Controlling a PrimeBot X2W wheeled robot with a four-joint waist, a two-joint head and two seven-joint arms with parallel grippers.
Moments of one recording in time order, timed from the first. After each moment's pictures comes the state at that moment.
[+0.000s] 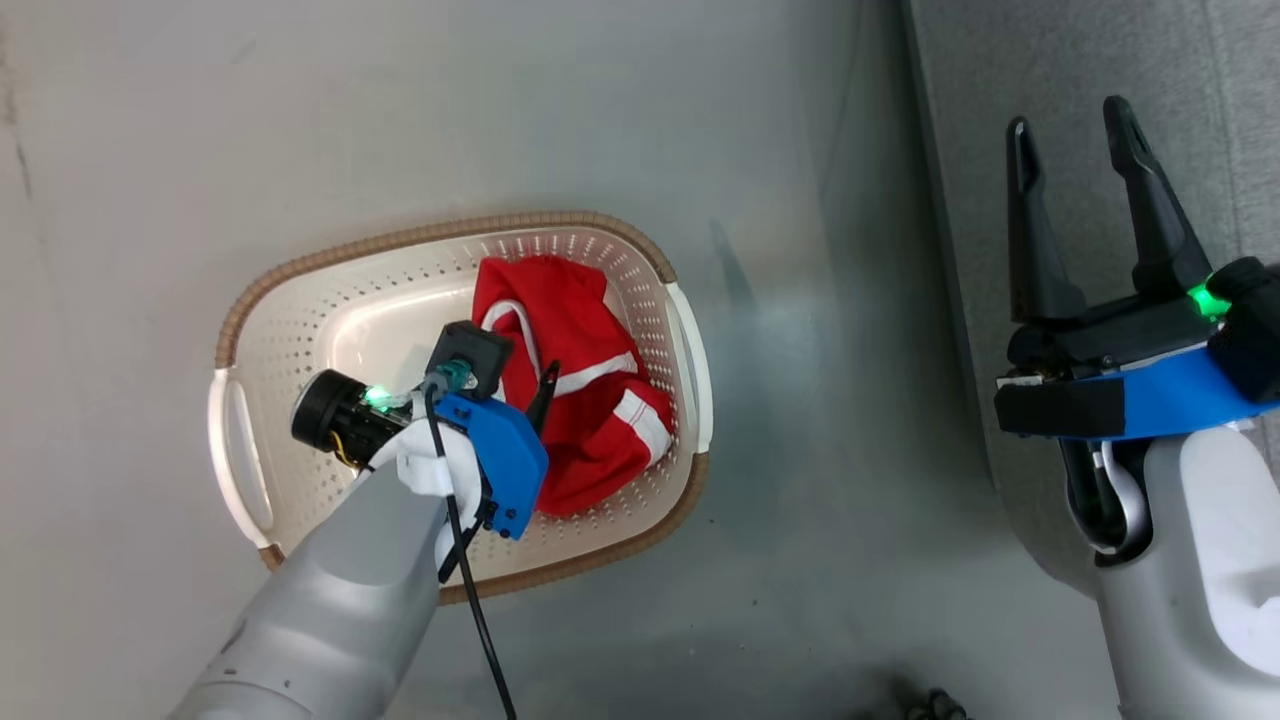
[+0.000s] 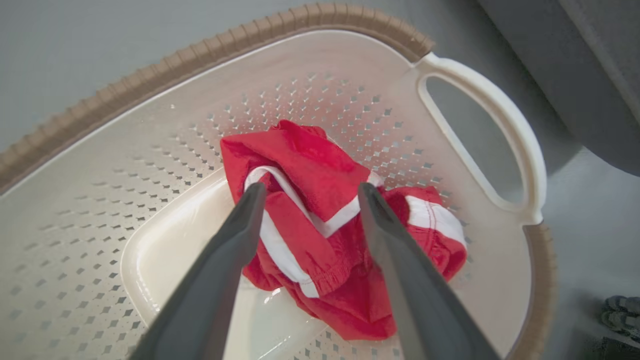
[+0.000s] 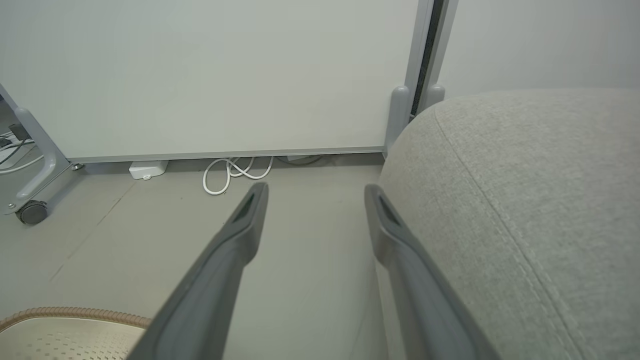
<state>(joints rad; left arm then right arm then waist) -0.82 0.08 -0.83 1.15 -0.50 -0.13 -0.17 -0.48 -0.12 0.04 0.11 0.18 0.13 -0.26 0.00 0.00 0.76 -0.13</state>
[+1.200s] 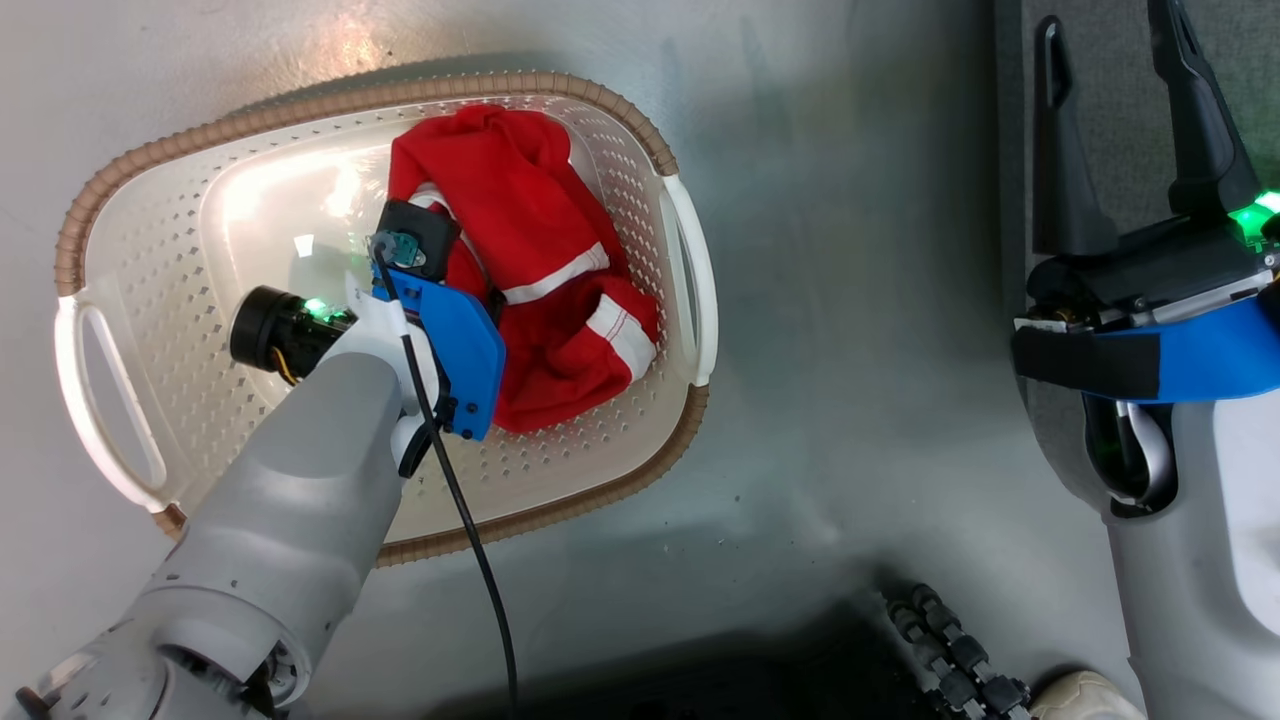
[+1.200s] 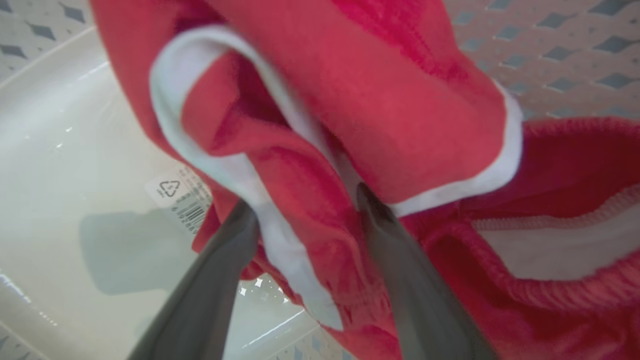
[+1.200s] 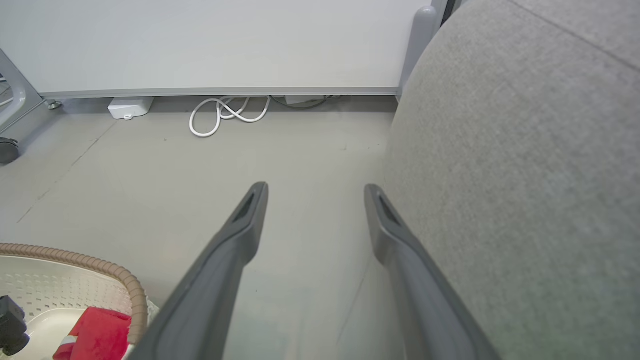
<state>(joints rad) -1.02 0.11 -0.99 1.23 -0.78 -0.13 0.02 -0.57 -0.13 0.05 0.03 0.16 0.13 -0.26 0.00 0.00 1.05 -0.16</state>
